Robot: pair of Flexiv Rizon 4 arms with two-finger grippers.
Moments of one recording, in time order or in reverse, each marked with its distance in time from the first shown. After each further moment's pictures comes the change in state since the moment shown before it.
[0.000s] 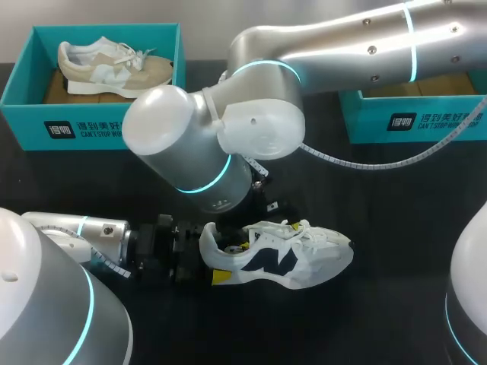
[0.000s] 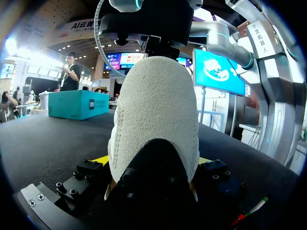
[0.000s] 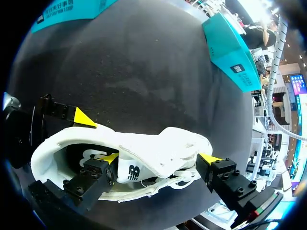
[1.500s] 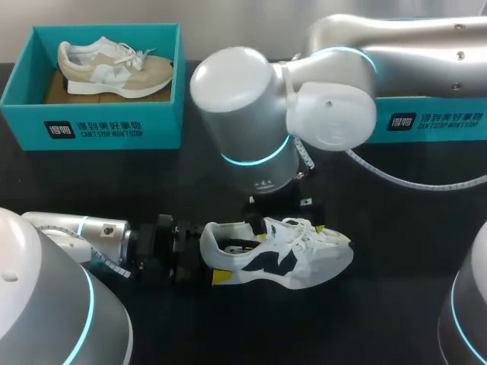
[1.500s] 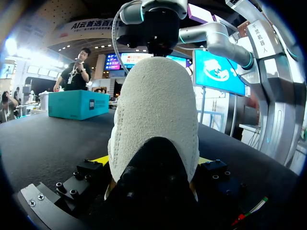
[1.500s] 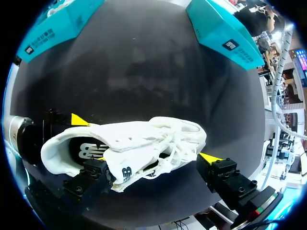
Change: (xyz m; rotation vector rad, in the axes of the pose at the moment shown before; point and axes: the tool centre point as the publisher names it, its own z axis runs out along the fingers) left arm 0.000 0.000 0.000 0.000 0.000 0.000; right arm -0.037 -0.014 -0.009 0.063 0.178 0.158
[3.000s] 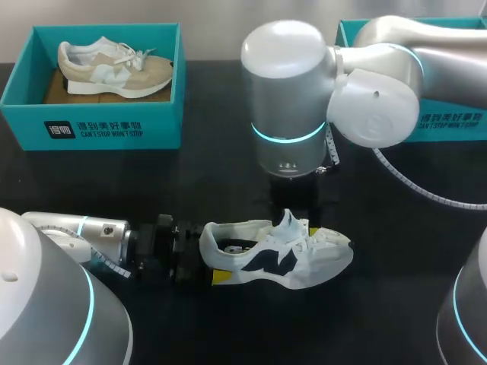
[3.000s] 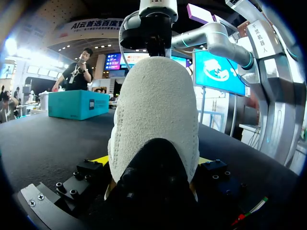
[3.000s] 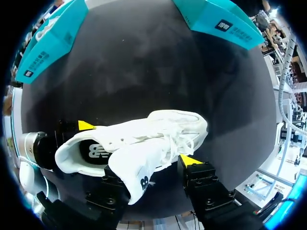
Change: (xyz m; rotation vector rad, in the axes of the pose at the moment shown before) left arm 0.000 0.000 0.000 0.000 0.000 0.000; right arm -0.007 -0.005 -0.011 0.080 0.136 0.119
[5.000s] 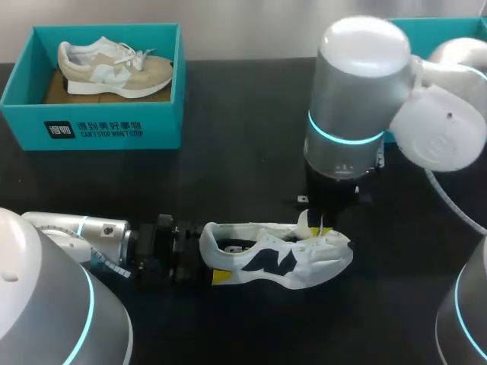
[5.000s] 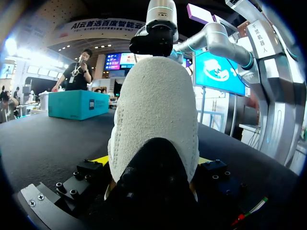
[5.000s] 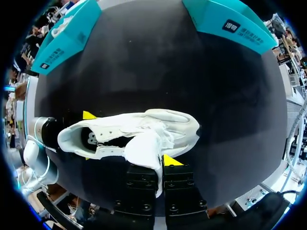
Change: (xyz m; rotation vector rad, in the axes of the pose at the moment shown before) left arm 0.000 0.000 0.000 0.000 0.000 0.000; right arm -0.041 -0.001 -0.005 -0.037 0.150 -0.109
